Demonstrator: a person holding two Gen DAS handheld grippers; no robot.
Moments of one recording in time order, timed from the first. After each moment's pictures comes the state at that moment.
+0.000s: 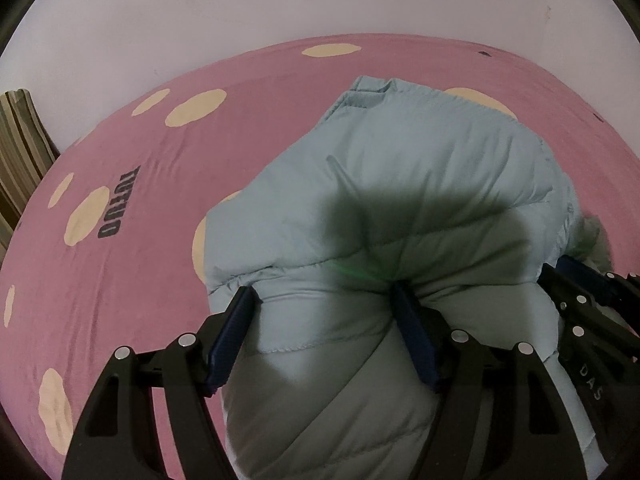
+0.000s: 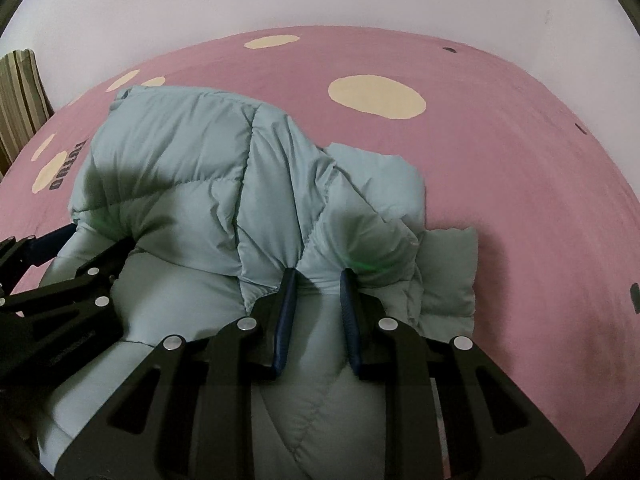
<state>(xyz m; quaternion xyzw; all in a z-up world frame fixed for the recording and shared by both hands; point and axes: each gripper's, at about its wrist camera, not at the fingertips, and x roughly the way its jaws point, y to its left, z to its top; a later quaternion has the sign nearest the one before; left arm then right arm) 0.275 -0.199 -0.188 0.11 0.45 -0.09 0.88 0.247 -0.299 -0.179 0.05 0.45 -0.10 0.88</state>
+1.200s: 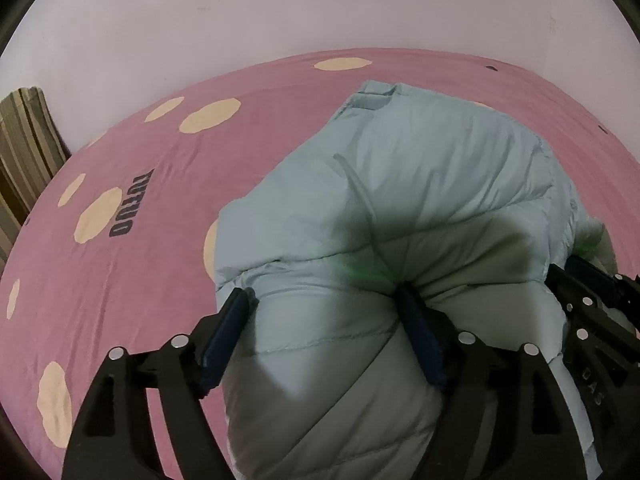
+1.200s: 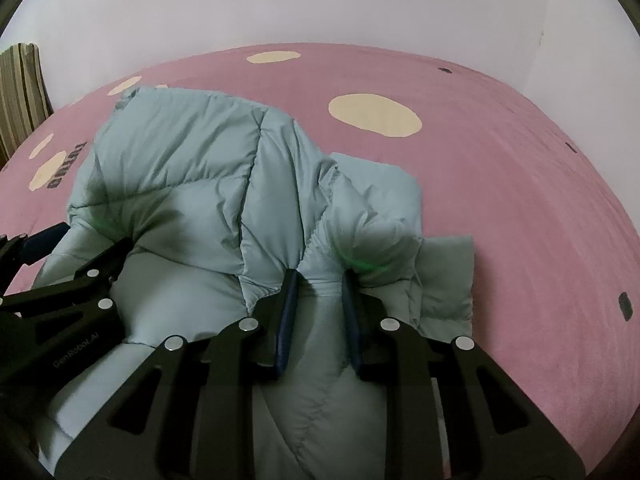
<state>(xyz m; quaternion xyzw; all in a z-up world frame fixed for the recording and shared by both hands) 0.271 -0.194 -0.183 0.10 0.43 -0.08 0.89 0.239 -0.293 -0.176 0.03 0.43 -0.11 0.90</state>
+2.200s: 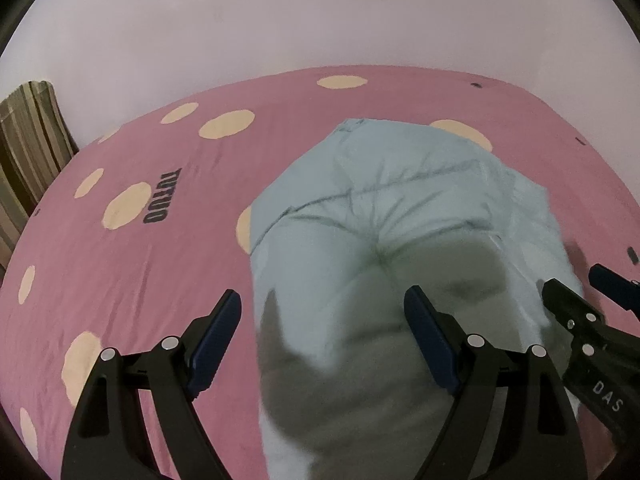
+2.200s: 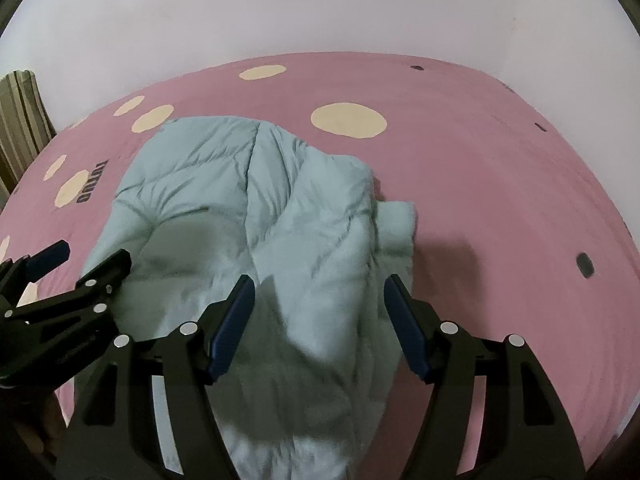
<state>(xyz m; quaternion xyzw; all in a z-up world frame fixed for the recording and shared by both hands) 0.209 -0.176 -0.131 0.08 0.42 -0.09 0.90 0.180 -0.286 -0.120 0.07 0.43 -0.13 0.89</state>
